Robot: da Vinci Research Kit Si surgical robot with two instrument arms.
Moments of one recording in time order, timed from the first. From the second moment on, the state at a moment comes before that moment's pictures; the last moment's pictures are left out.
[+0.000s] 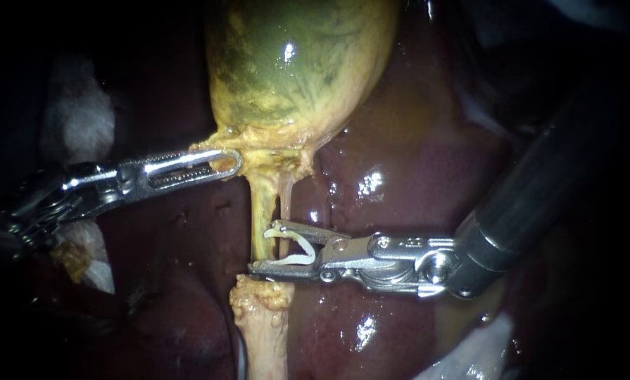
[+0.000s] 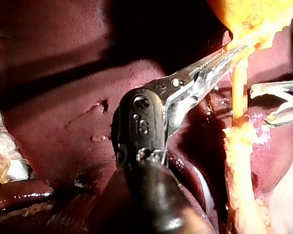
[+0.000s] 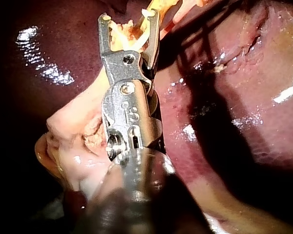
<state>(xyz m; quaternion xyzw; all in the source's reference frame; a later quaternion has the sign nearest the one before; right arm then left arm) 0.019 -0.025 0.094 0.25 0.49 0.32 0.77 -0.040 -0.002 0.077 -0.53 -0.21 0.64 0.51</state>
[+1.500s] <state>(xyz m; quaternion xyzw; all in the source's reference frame) 0.022 -0.027 0.099 0.26 0.47 0.36 0.76 -0.040 -0.002 0.076 -0.53 -0.21 0.64 0.51</state>
